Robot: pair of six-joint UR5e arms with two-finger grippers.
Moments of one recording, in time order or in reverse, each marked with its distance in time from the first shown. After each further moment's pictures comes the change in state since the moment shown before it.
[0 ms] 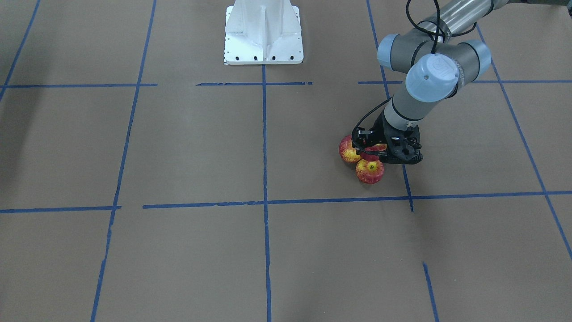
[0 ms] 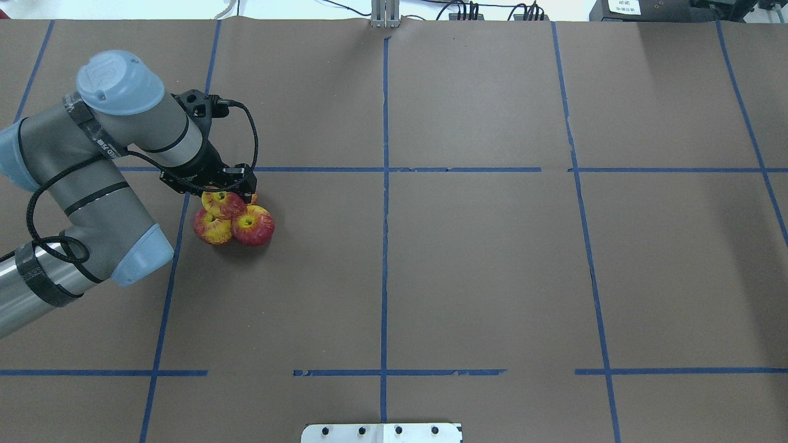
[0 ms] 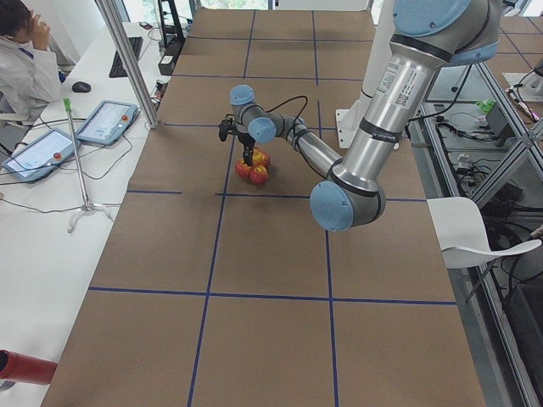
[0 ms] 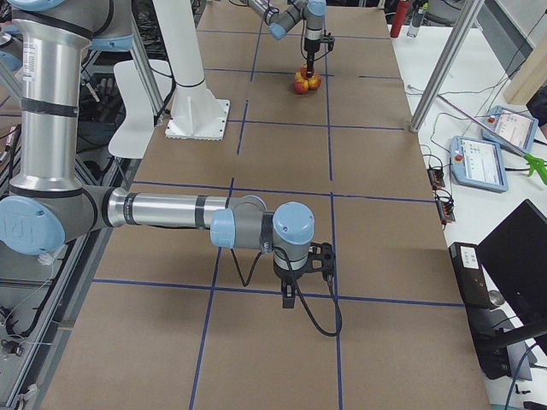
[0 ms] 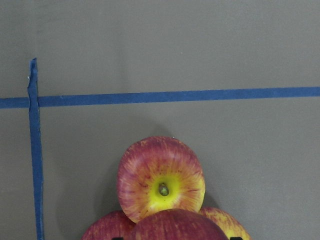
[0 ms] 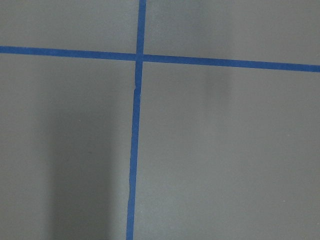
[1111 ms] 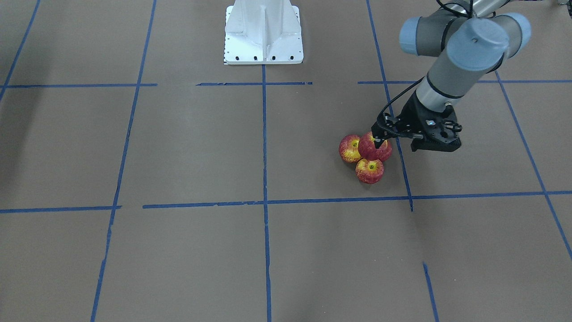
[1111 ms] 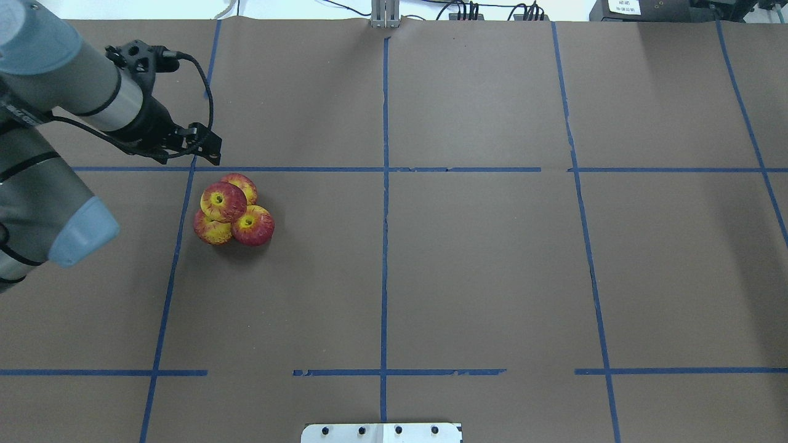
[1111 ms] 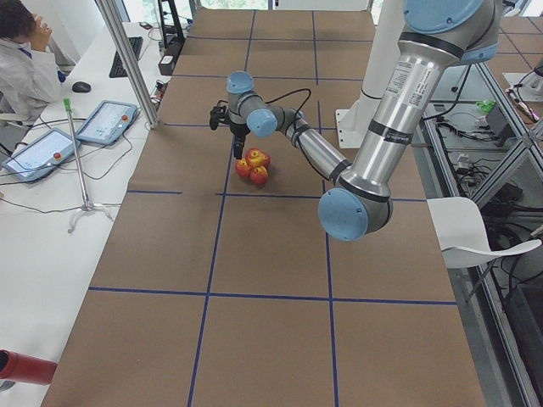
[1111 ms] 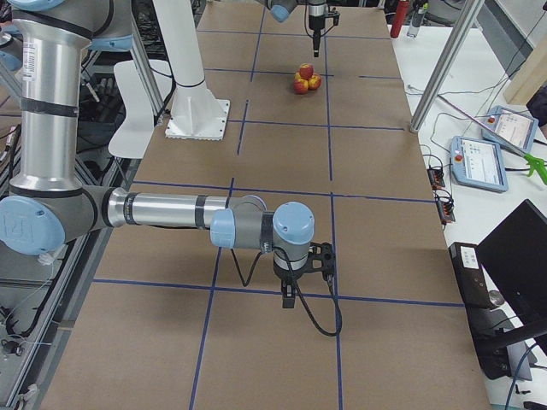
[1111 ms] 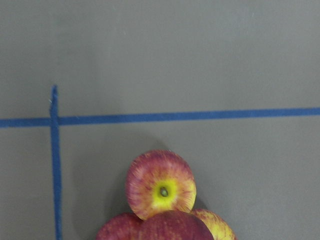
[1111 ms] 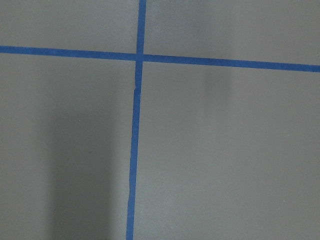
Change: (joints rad) left arm -0.144 0.097 -0.168 0.012 -0.001 0.124; right arm 0.000 0.000 0.000 0.000 0.000 -0.001
